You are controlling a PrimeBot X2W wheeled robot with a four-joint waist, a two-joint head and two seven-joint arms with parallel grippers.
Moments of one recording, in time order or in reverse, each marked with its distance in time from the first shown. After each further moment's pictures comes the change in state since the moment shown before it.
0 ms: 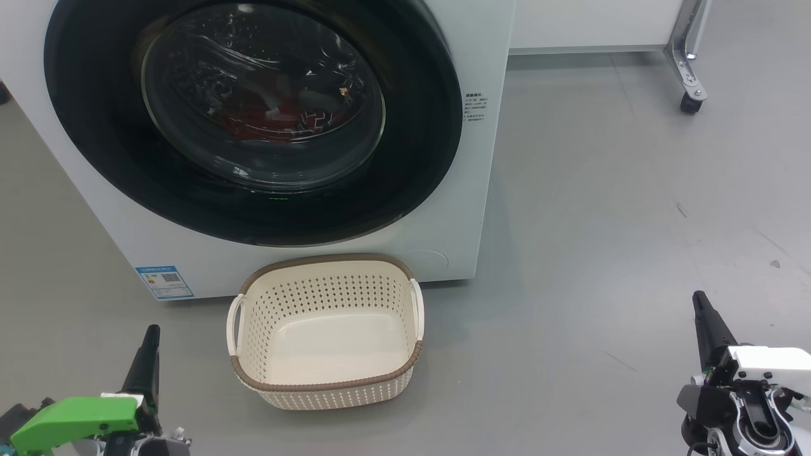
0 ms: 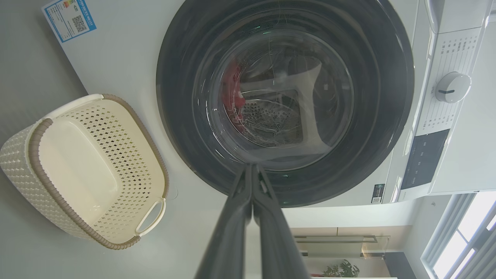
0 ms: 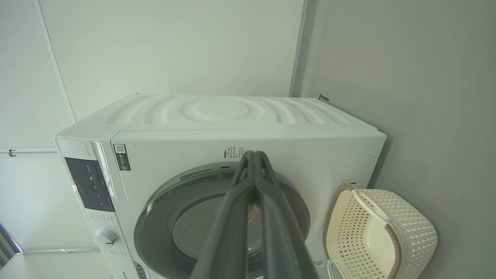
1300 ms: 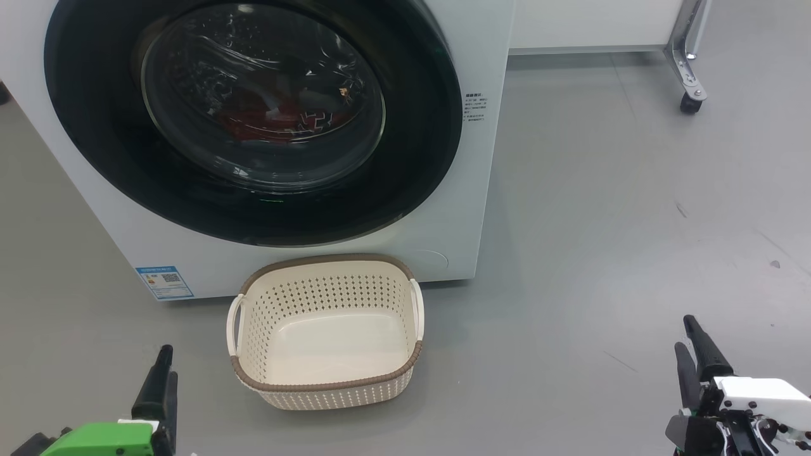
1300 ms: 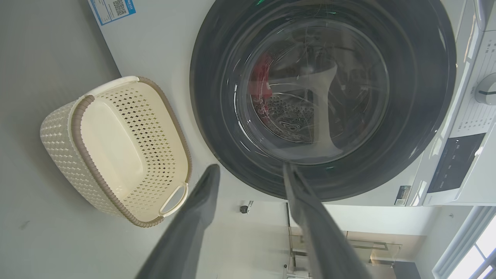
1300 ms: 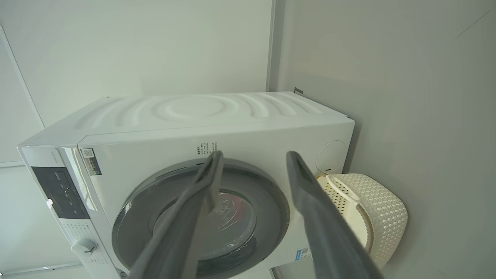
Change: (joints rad) left arm 0.045 -0.024 -0.007 0.047 0.000 0.001 -0.001; right arm 0.051 0.031 0.000 0.047 0.000 -0.001 0.002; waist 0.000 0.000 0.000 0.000
